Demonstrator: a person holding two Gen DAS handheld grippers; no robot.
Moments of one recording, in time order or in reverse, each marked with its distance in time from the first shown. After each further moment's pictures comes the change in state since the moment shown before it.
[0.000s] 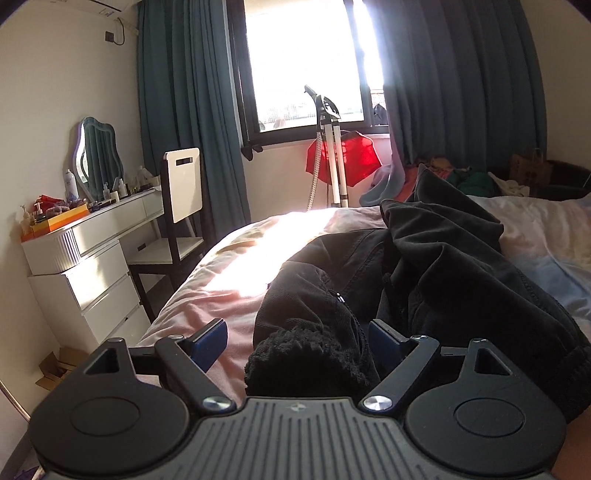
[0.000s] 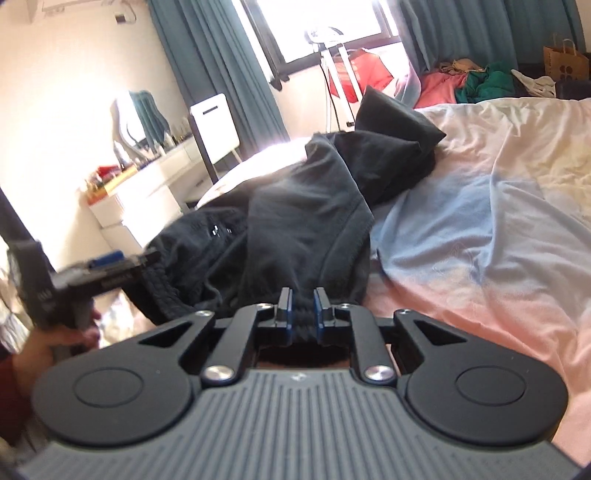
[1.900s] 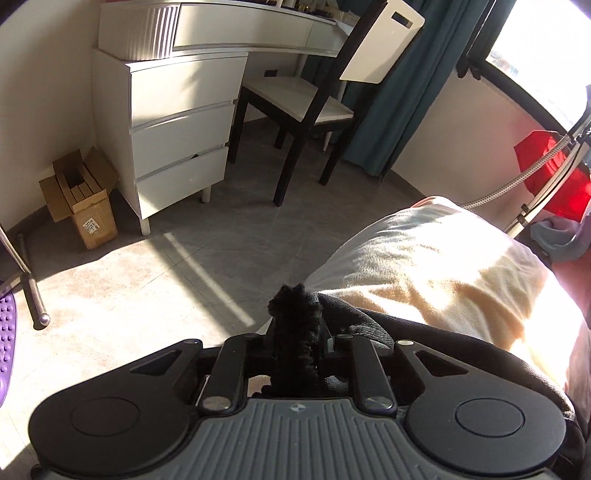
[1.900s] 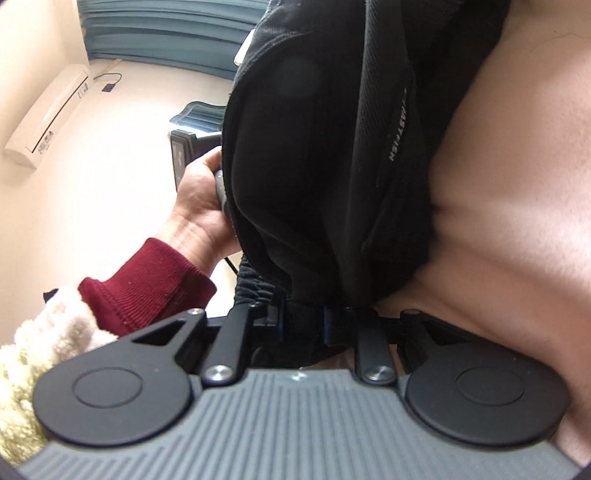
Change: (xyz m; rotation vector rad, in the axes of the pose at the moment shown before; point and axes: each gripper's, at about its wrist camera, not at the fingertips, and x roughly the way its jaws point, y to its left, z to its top) left arm 0.403 0.351 0.052 -0.715 0.465 0.157; right arm 0.360 0.219 -0.089 0.613 0.246 0.549
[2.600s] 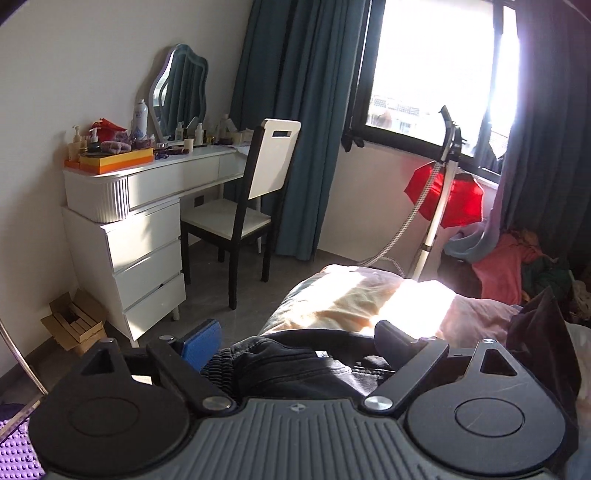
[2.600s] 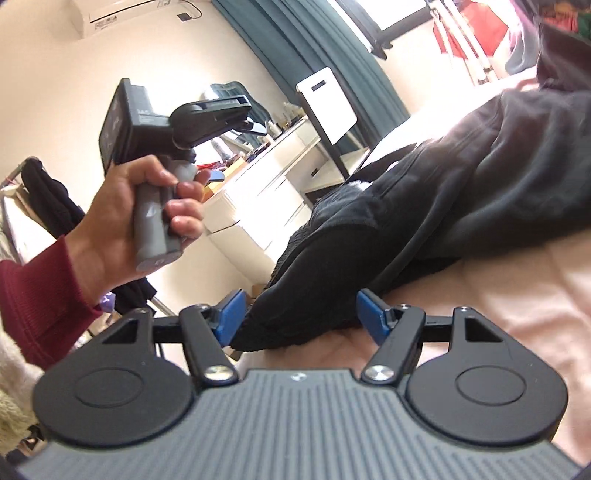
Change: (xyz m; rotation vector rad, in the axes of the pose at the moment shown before) left arm -0.301 -0.077 -0.125 0.360 -0.378 -0.144; right arm -0.192 0.131 0.011 -0.612 -0.104 -0.262
